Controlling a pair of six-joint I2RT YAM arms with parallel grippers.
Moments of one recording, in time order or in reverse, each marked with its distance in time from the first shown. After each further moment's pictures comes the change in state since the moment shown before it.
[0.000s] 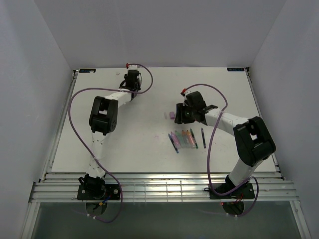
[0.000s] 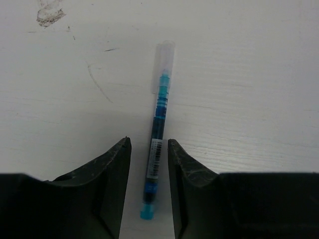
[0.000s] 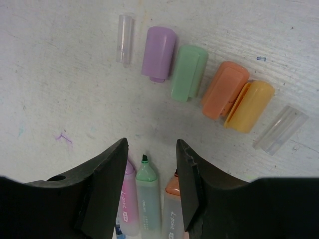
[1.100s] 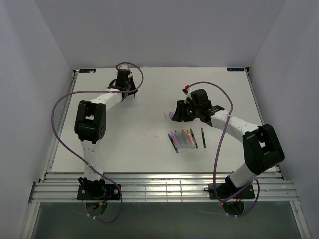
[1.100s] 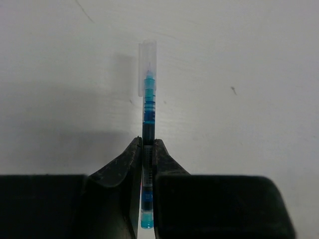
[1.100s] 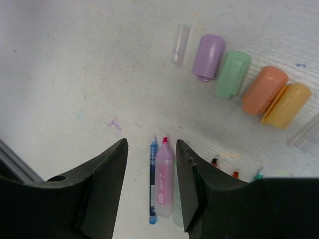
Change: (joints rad) left arm 0.039 -0.229 -0.183 -0.171 0.239 -0.235; right arm -0.013 -0.104 -0.027 0.016 -0.123 0.047
